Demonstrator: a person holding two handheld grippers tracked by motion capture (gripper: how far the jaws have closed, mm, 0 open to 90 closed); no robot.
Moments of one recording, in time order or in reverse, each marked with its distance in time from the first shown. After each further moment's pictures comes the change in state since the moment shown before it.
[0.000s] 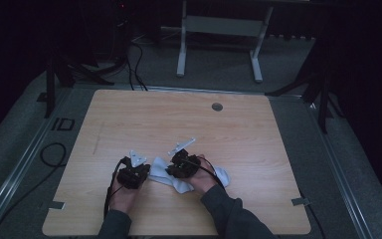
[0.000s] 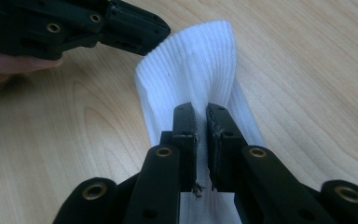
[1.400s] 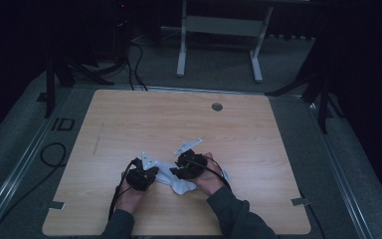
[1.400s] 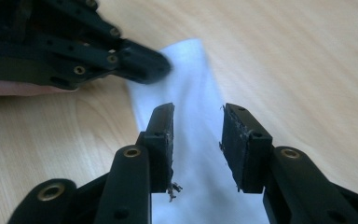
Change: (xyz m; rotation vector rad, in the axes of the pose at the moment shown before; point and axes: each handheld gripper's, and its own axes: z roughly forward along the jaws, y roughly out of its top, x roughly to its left) left arm -0.020 0.003 0.013 0.018 -0.032 0.095; right arm -0.002 -0.005 -0.033 -0.044 -0.085 -0.038
